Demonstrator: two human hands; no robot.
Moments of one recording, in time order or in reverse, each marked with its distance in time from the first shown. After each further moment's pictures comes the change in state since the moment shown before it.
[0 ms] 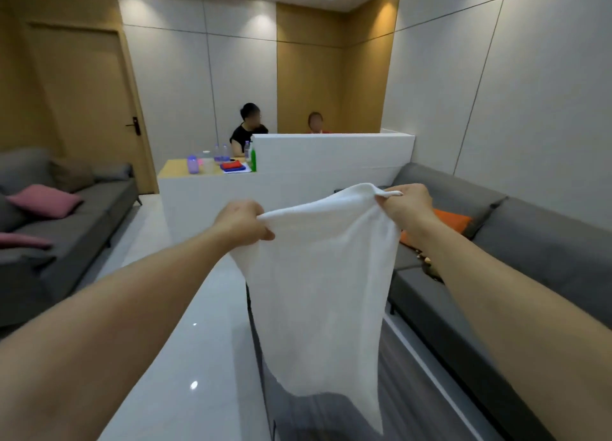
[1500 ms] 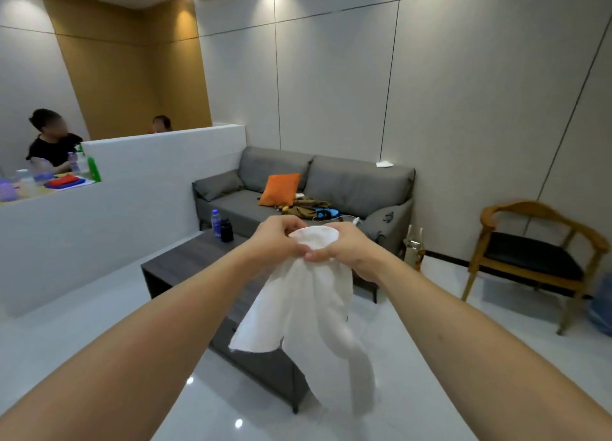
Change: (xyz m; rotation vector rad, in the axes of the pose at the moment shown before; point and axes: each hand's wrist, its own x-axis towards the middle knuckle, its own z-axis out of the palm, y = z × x) left_hand -0.466 -0.050 -0.130 -0.661 -0.657 0.569; right_hand -0.630 -0.155 -0.023 0.137 -0.056 0.232
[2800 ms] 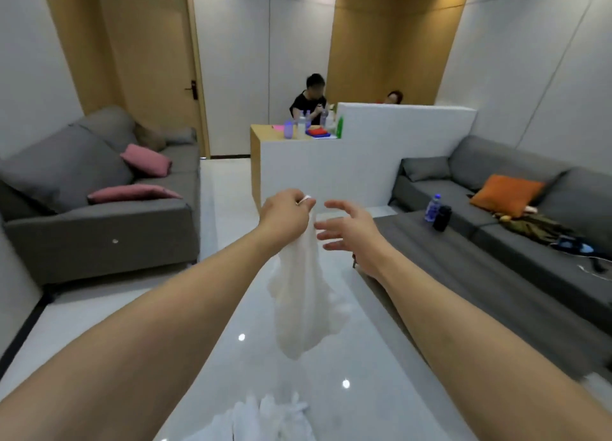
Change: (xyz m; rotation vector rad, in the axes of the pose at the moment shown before) left_hand -0.376 -0.306 -0.483 0.265 0.825 -0.381; right_hand 0.014 -0.156 0.688 0.213 -0.432 -0.002
